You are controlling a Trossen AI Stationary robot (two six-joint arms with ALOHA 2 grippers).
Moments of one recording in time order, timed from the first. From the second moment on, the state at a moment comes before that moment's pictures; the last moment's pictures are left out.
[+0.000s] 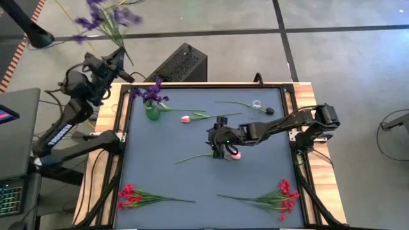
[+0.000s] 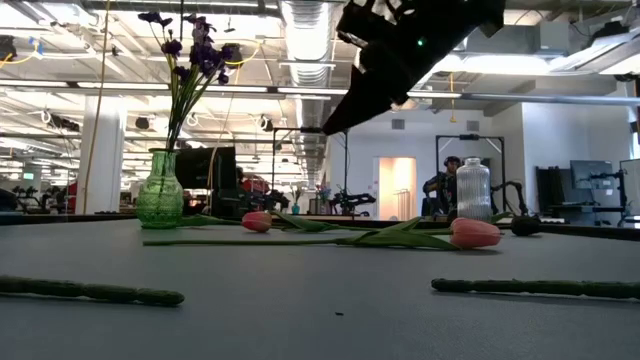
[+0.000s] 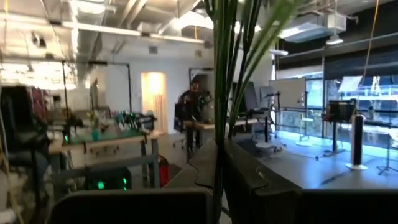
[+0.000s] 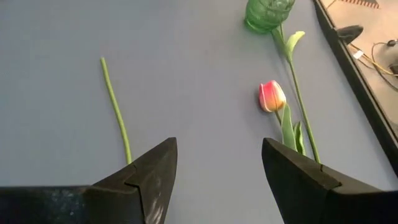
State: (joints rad) left arm 0.83 0.68 0.94 0.05 -0.22 0.09; right arm 0.10 1.66 1.08 -0.11 0.34 -0.05
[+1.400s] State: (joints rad) left arm 1.28 0.67 0.66 0.02 0.49 -0.07; right arm 0.18 1.66 1.07 -0.12 0.23 -0.03
